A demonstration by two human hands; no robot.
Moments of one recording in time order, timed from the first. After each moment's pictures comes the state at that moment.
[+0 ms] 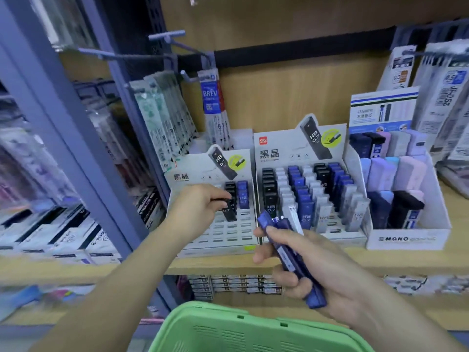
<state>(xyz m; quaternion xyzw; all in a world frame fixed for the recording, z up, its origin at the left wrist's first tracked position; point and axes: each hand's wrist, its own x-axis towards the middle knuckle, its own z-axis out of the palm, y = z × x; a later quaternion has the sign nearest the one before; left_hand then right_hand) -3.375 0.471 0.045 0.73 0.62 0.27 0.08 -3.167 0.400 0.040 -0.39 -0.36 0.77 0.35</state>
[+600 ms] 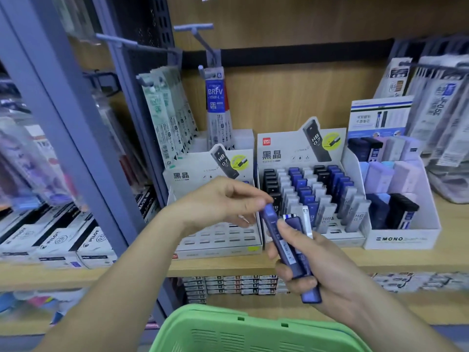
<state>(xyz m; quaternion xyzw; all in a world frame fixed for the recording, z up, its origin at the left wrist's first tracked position) -3.361 0.457 0.083 0.69 0.45 0.27 0.50 -3.179 0.396 0.035 -0.42 -0.35 0.73 0.41</state>
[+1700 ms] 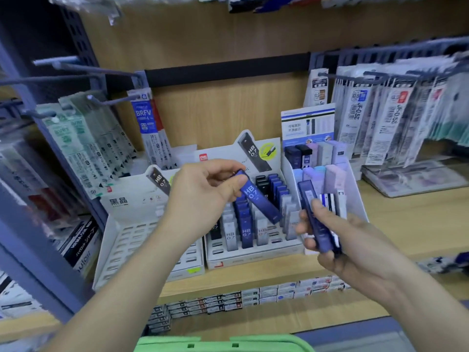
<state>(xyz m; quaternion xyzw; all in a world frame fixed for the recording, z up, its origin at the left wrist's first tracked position) -3.250 0.462 0.103 0.64 0.46 0.51 0.33 -3.050 0.406 0.062 -0.48 -0.33 0.62 0.52</state>
